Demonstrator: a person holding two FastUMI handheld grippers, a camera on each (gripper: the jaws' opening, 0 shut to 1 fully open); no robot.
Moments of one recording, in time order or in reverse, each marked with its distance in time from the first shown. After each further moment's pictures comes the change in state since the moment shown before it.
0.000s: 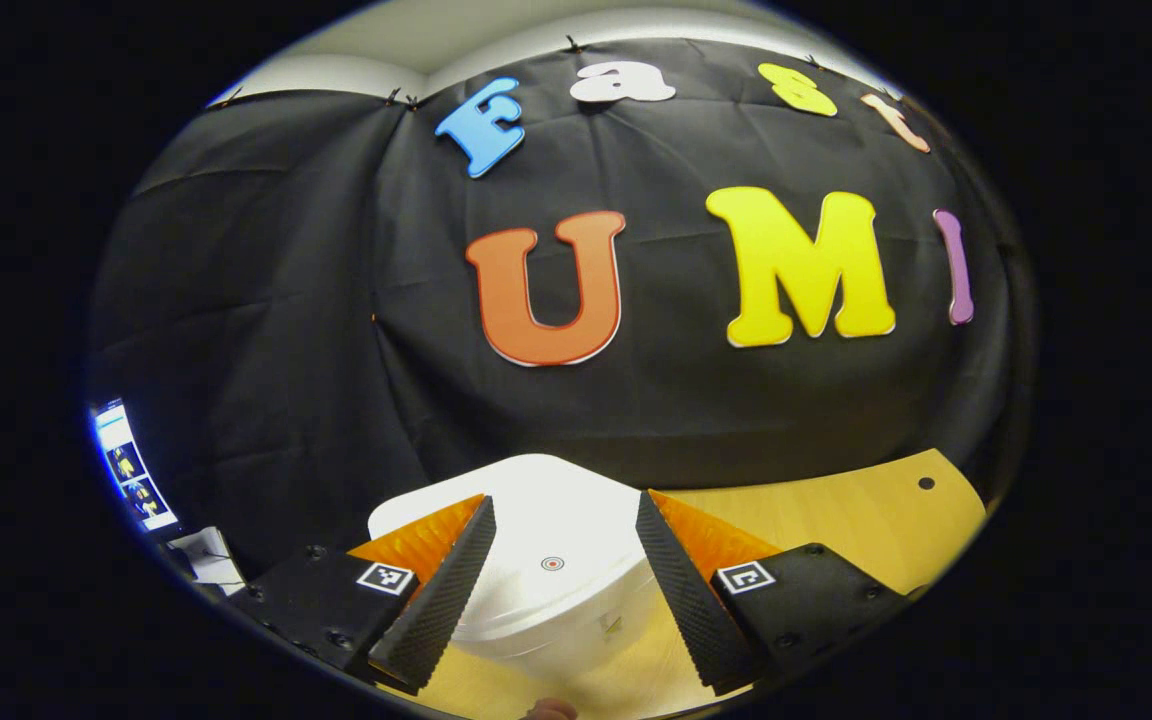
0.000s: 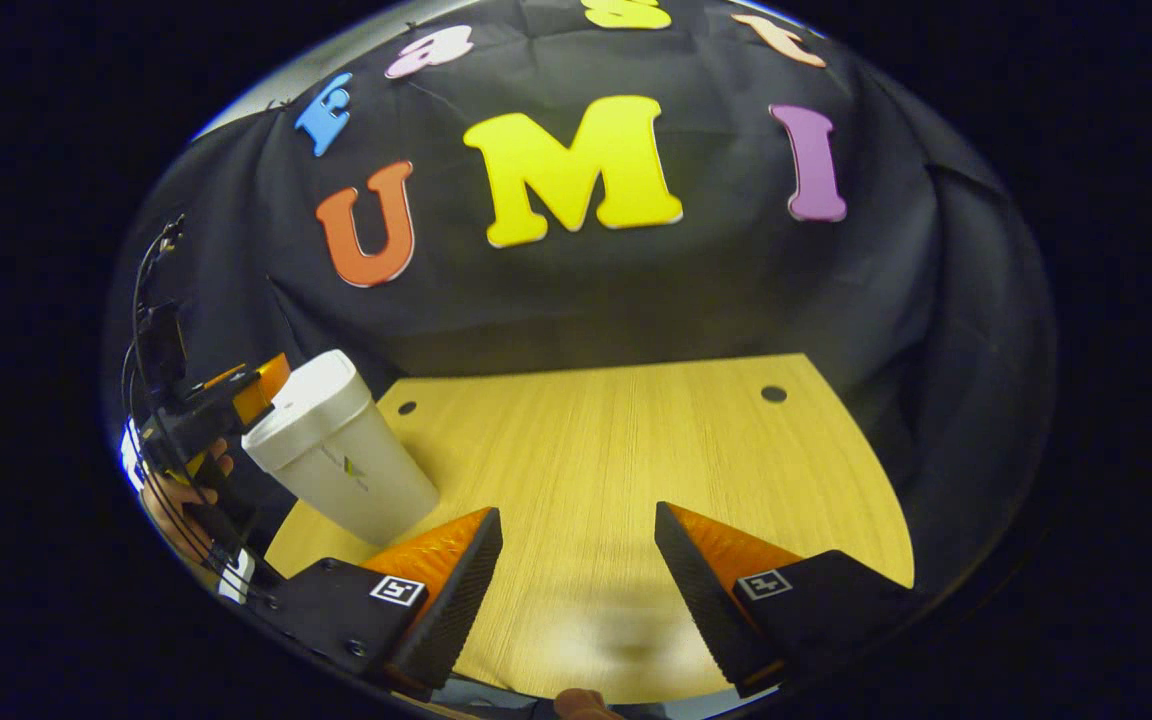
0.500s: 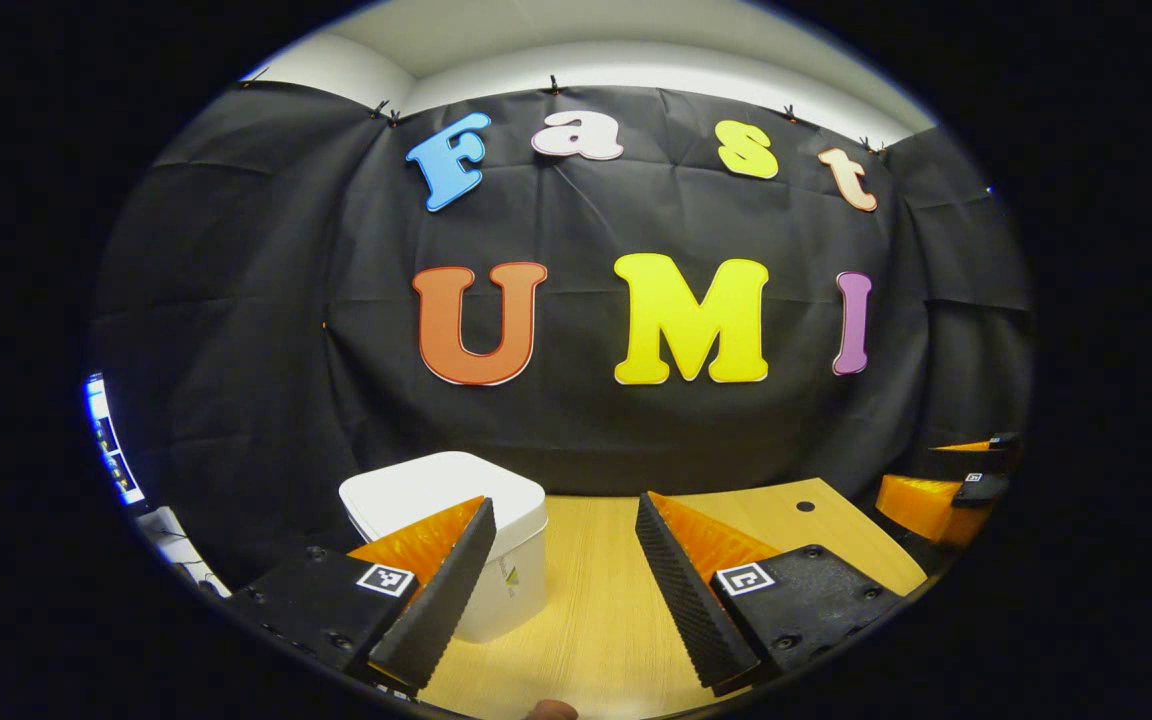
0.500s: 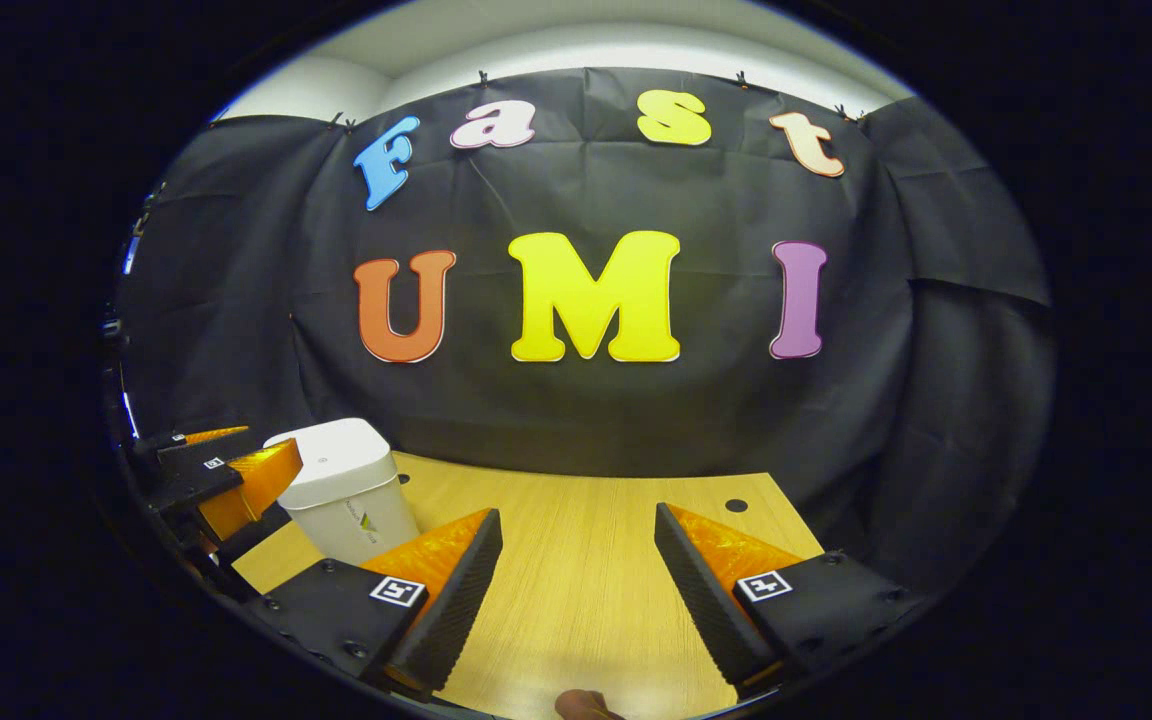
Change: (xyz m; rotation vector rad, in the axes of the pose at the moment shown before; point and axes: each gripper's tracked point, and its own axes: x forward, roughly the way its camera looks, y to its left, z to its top) left arm -0.118 -0.029 0.004 -0.085 -0.023 -0.204; right arm -0.076 0.033 0.038 -0.127 -0.278 -0.059
